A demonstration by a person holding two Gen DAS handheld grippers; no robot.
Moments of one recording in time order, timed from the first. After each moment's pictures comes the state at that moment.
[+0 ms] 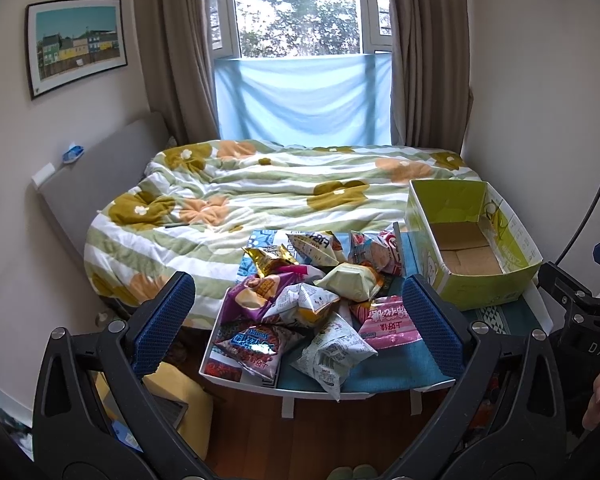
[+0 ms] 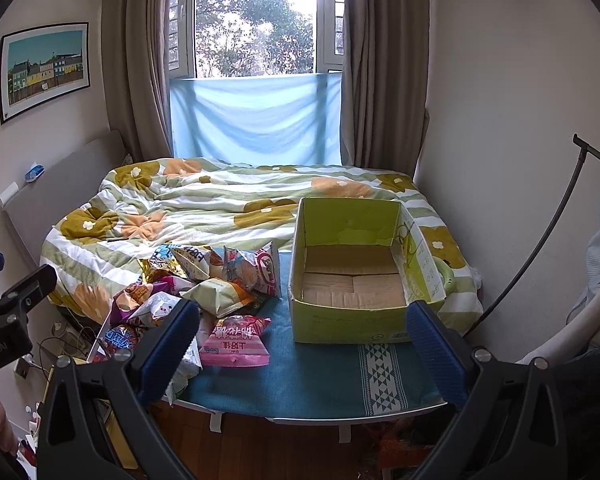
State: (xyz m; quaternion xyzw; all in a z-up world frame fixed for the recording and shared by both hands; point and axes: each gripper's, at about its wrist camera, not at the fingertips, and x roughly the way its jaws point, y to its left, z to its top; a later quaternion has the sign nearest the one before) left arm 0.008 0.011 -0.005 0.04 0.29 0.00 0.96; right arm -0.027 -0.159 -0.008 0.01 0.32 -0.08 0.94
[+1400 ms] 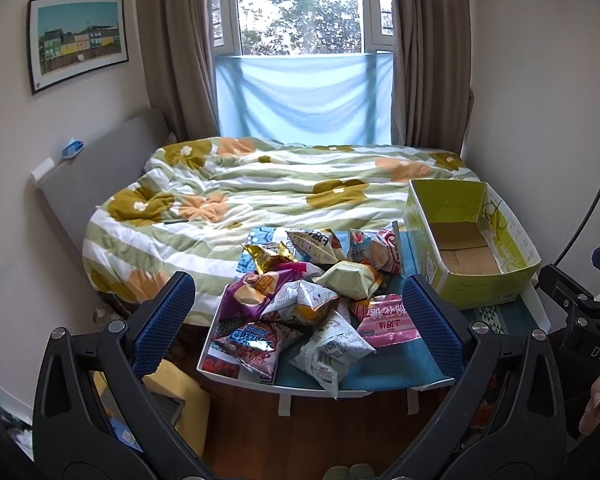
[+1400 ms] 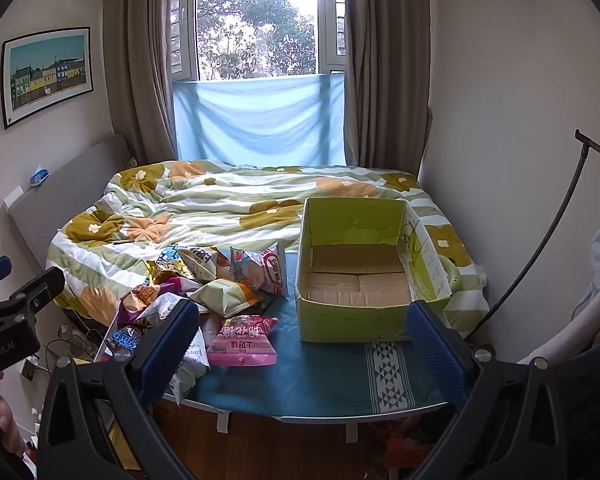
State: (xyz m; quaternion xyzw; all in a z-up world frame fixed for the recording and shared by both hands) left arm 0.009 0.010 -0.008 0.04 0.30 0.00 0.95; right arm -0.026 -0.152 -0.003 0.02 0.32 -0.08 0.94
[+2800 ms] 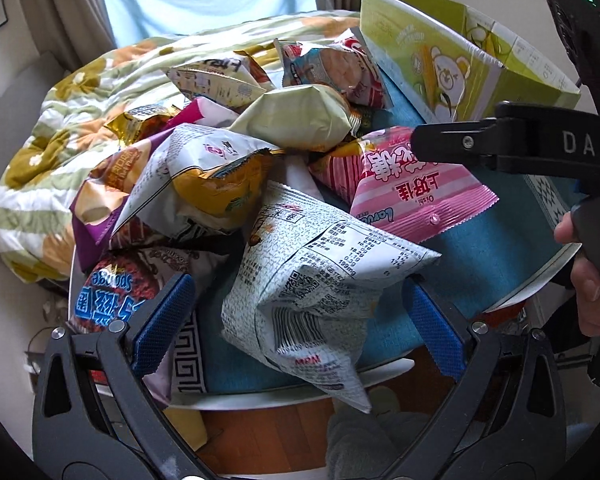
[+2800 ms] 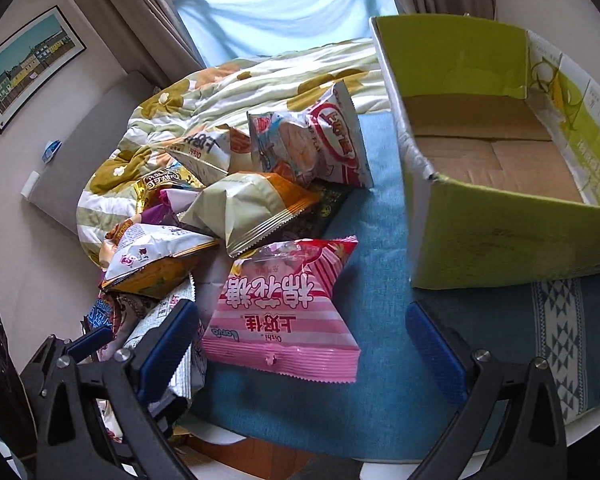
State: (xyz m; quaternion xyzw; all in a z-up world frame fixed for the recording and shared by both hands) left arm 0.128 -0.013 -0.252 0.12 0.48 -0.14 0.86; right arm 0.135 -0.159 -0.221 0.16 0.49 0.06 0.85
